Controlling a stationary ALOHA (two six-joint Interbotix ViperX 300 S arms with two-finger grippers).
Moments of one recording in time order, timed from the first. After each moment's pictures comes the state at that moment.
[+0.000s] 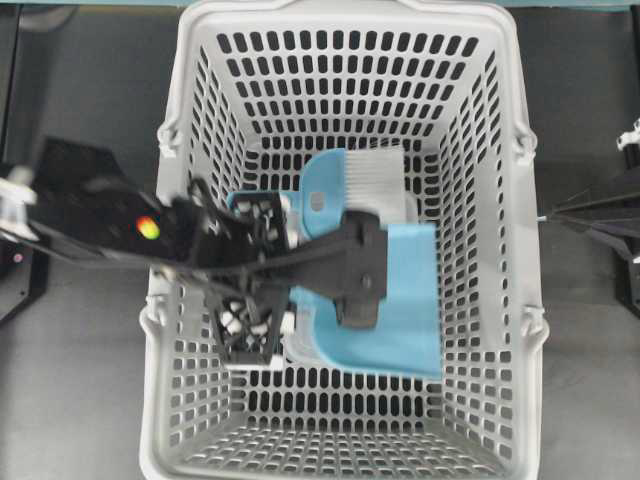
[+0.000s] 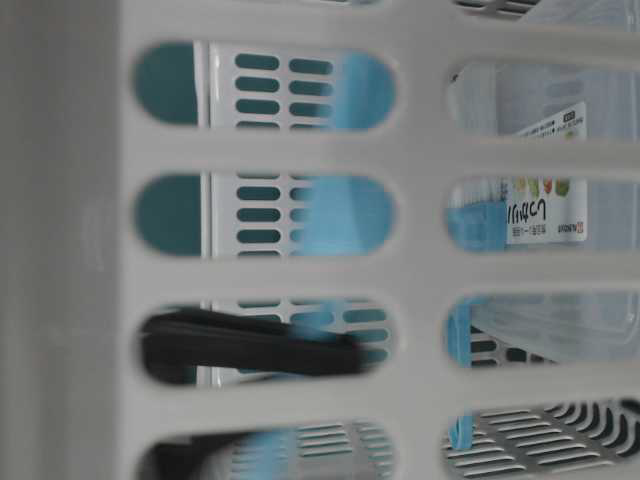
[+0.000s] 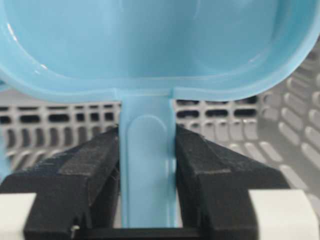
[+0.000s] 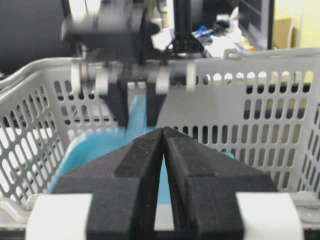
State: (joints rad) left arm -0.15 0.02 0.07 0.04 1.01 -0.14; right arm 0.05 -1.03 1.24 0.01 -0.24 0.05
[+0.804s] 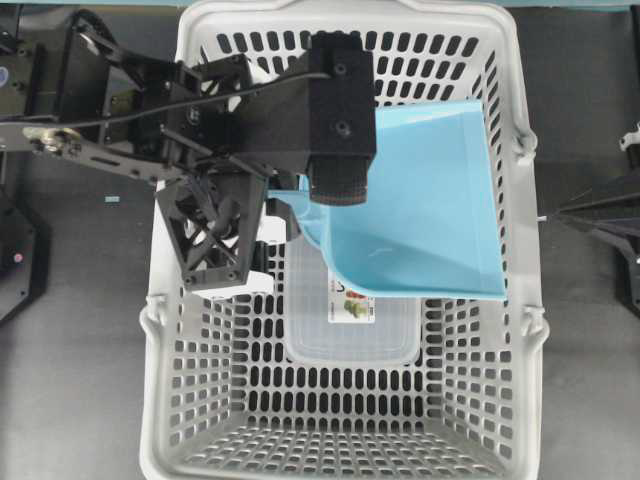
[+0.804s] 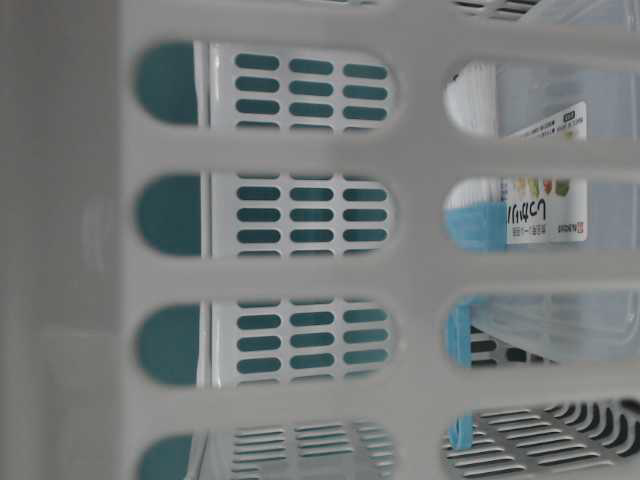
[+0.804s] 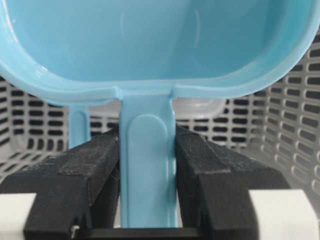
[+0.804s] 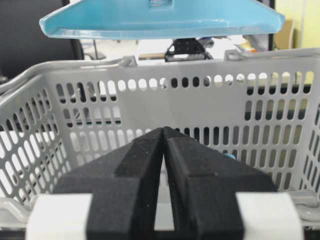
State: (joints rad) left arm -0.07 -0.06 -0.25 0.04 1.21 -0.10; right arm 0.05 -1.04 1.24 0.01 -0.24 0.05
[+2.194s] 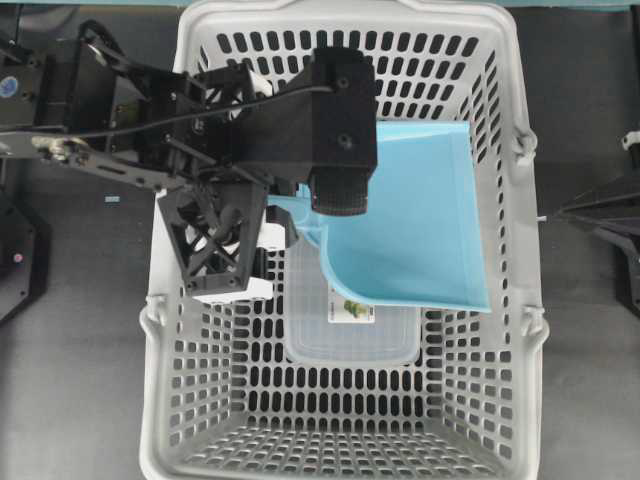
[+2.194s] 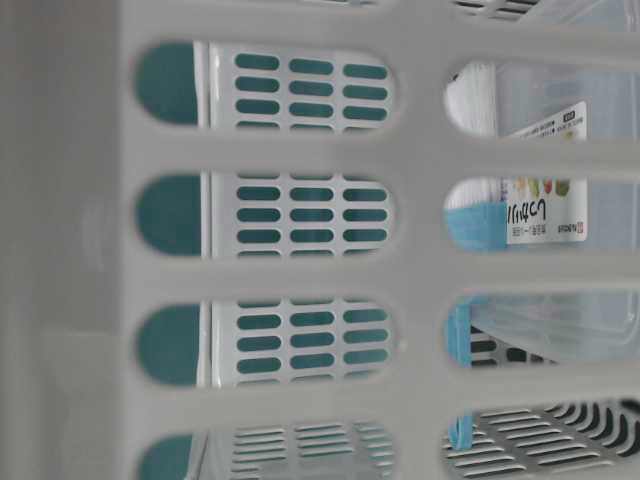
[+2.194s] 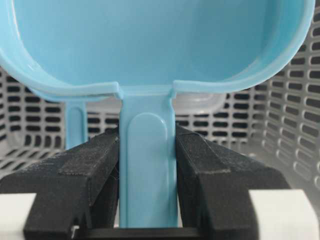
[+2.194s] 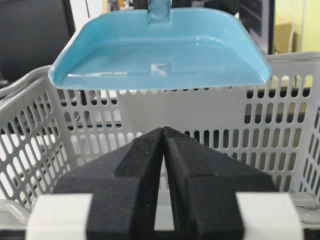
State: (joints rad) left arm -0.07 -0.06 -0.23 0.04 1.20 -0.10; right arm 0.05 -1.05 1.25 0.01 -0.24 0.05
